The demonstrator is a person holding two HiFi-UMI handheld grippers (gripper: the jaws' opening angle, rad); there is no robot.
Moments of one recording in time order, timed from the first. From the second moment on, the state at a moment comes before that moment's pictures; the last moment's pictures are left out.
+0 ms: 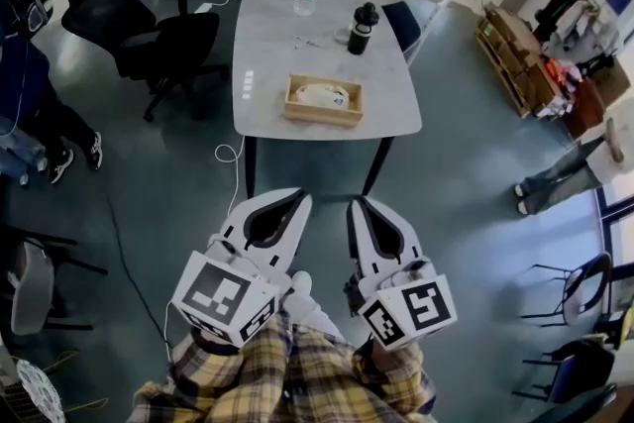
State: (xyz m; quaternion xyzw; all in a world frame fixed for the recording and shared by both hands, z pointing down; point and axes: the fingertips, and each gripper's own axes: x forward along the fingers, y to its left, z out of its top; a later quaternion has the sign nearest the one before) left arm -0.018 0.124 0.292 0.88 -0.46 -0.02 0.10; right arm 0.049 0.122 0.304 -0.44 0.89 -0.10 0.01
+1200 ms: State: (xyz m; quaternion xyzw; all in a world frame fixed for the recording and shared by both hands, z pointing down) left arm -0.022 -0.107 0.300 0.86 -0.49 -0.02 0.10; right arm 0.050 -0.112 0.311 -0.41 0.90 -0.10 0.00
